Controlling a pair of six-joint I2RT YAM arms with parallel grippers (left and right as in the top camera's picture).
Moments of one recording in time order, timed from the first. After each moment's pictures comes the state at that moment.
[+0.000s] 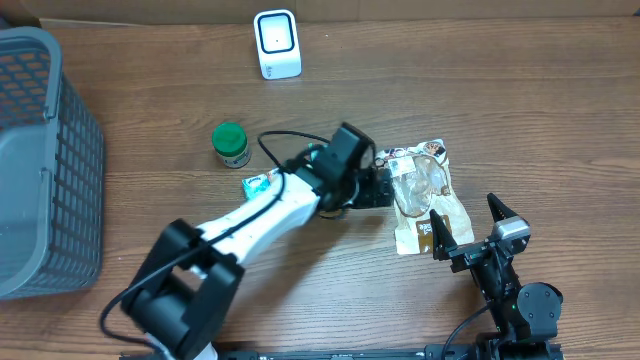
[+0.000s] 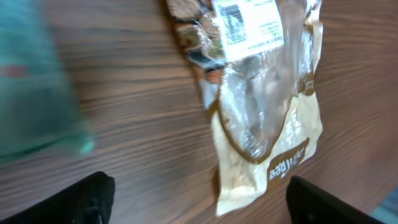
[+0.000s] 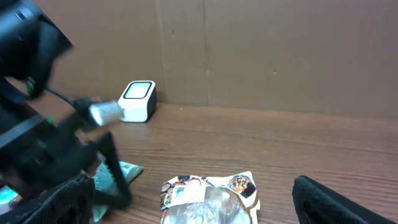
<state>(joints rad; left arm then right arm) -0.66 1.81 1.20 -0.44 0.31 -0.71 0.04 0.01 0.02 -0.01 -0.25 0.05</state>
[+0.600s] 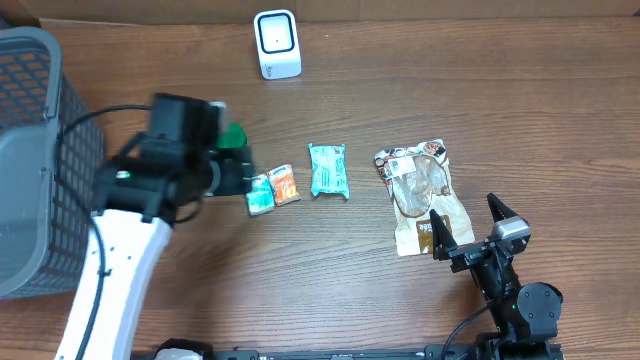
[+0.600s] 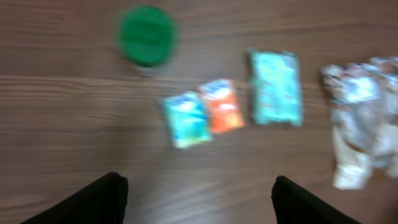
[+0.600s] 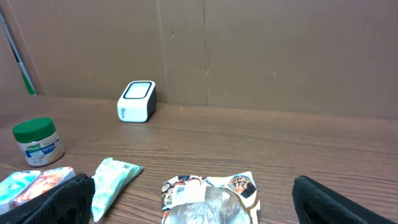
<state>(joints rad) -0.13 1.30 1.32 -1.08 0.11 -0.22 0.04 0.01 0.02 -0.01 -0.25 0.05</state>
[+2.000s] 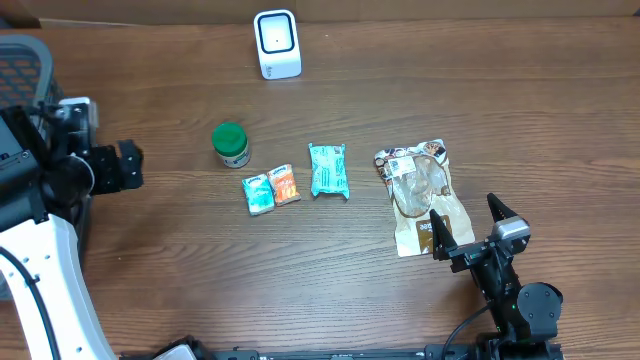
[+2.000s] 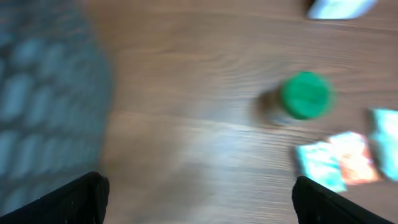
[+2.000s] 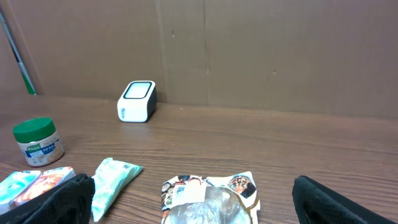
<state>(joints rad) 0.47 1.31 1.32 -0.96 0.31 0.27 0.04 0.01 0.02 -0.01 -0.25 0.05</state>
